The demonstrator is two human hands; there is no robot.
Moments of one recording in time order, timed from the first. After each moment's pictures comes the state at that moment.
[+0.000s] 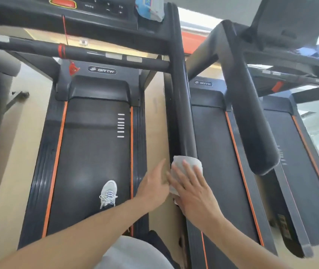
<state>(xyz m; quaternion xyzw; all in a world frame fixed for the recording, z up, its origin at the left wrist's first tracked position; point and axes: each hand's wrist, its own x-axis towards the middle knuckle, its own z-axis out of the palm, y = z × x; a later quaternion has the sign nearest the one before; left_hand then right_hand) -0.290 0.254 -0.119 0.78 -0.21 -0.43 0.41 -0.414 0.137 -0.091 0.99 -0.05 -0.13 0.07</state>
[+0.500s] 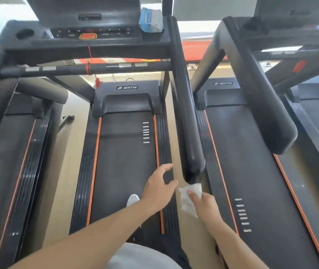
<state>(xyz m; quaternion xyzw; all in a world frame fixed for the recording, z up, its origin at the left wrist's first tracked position) -0.365 0.309 -0.092 0.82 -0.18 -0.36 0.41 -0.502 0.194 -0.148 0.66 -0.53 -0.07 -0.53</state>
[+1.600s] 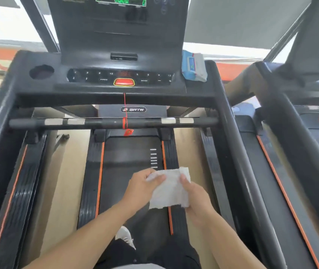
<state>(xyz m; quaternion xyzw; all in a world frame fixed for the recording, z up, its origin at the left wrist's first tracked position) -0.016 0.345 -0.073 0.77 -0.14 -0.36 0.50 -0.143 0.217 -0.050 0.49 -0.46 0.01 -0.74</state>
